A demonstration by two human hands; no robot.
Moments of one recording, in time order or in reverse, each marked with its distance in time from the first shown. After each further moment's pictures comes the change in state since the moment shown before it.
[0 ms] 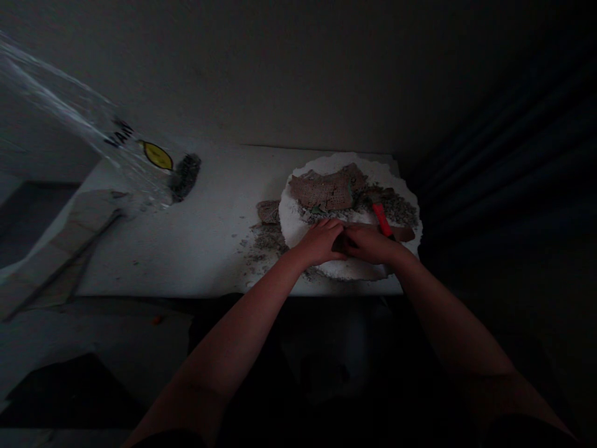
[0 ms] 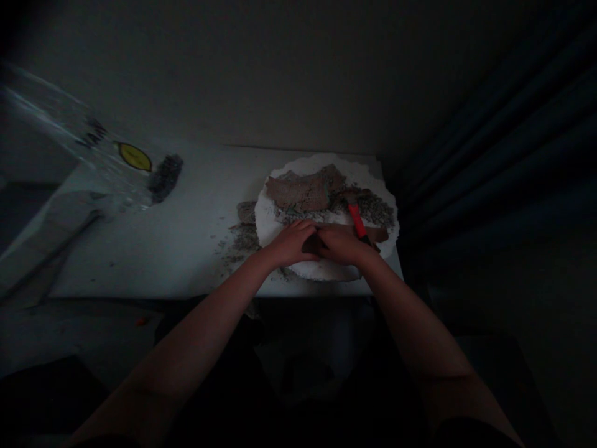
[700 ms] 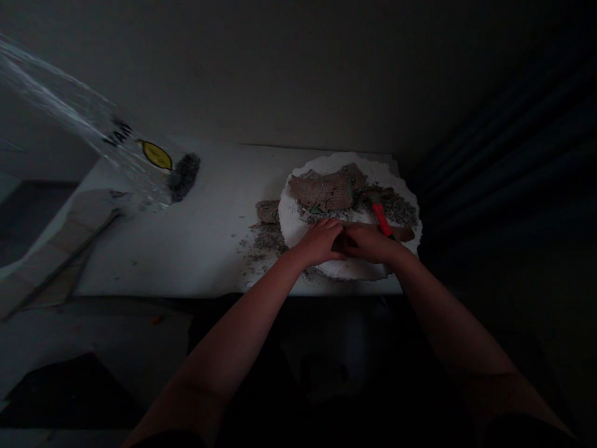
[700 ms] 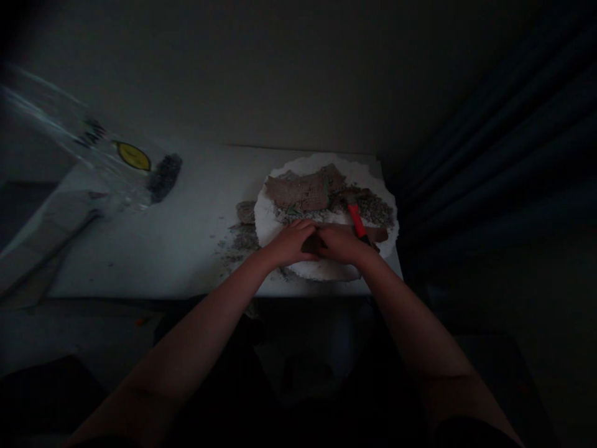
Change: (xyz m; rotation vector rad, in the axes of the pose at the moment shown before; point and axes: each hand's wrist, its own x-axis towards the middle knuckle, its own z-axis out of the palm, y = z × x) left_hand 0.000 0.000 0.000 0.000 -0.005 -0.003; right_hand -0.001 -0.002 -0.003 -0.029 -0.023 0.052
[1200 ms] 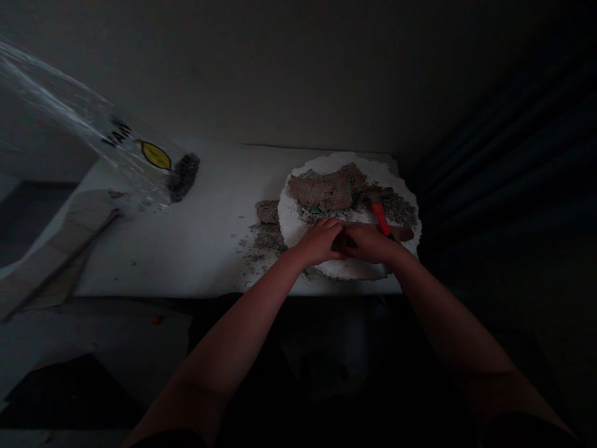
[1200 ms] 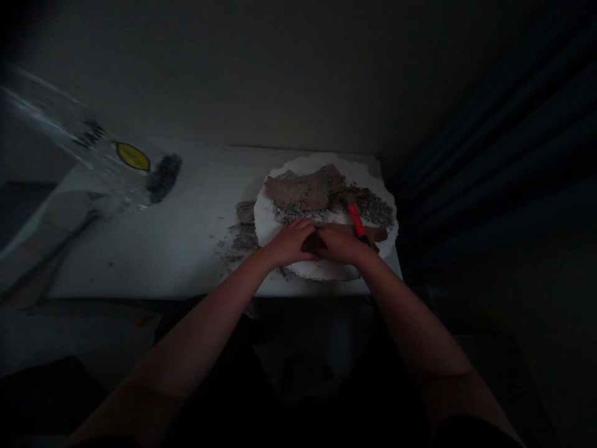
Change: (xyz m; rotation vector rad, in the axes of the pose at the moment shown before) left_hand 0.000 0.002 -0.002 0.003 -0.017 -0.012; right_hand 0.000 -0.002 -0.002 -0.007 -0.021 0.027
